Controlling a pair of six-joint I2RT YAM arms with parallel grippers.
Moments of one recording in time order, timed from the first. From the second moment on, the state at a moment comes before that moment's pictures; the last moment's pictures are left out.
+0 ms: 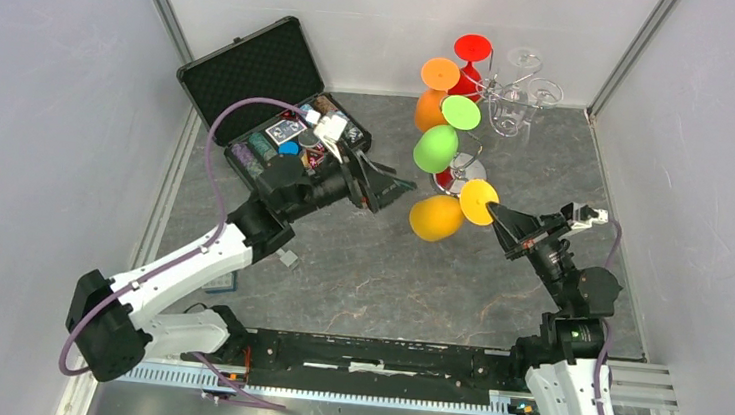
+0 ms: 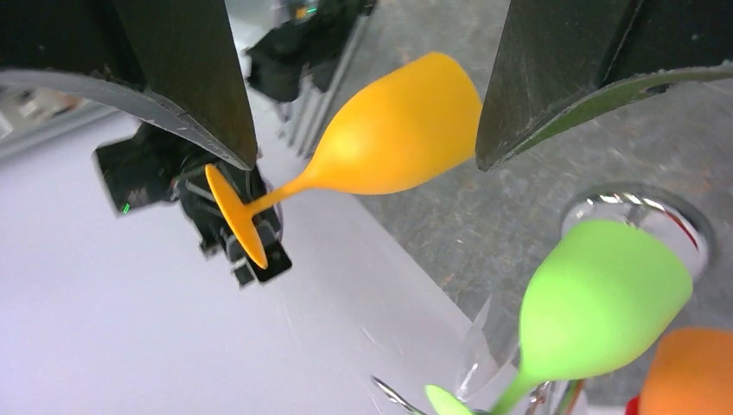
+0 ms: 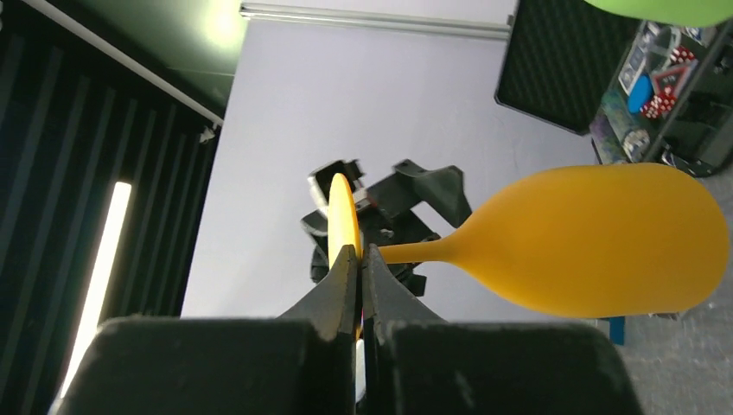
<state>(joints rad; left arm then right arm) -0.77 1.14 0.88 0.37 0.28 -0.63 0.09 0.36 0.38 0.26 -0.49 1.73</state>
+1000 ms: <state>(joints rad) -0.72 1.45 0.81 1.01 0.56 -1.68 0.08 0.31 0.43 0.48 -0.30 1.83</state>
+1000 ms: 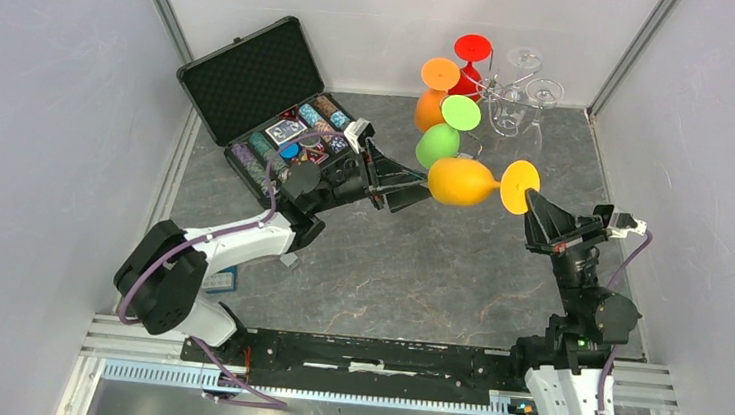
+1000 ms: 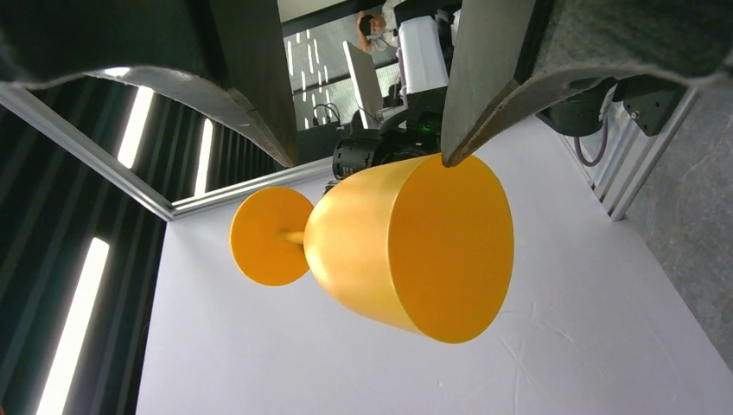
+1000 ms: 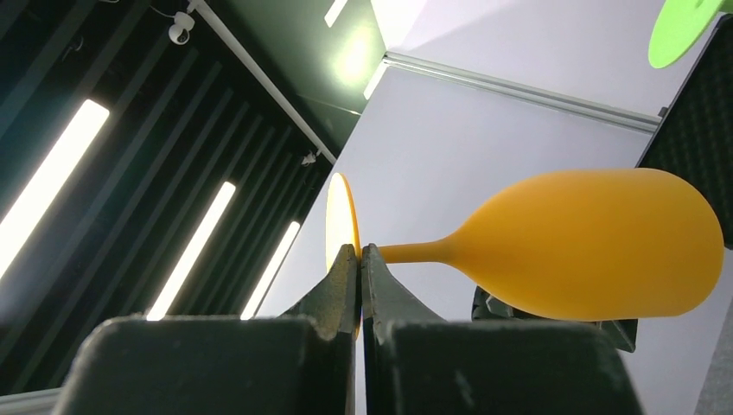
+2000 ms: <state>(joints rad) -0.71 1.47 0.81 0.93 0.66 -1.39 0.08 0.30 0.44 0.32 -0.31 1.83</state>
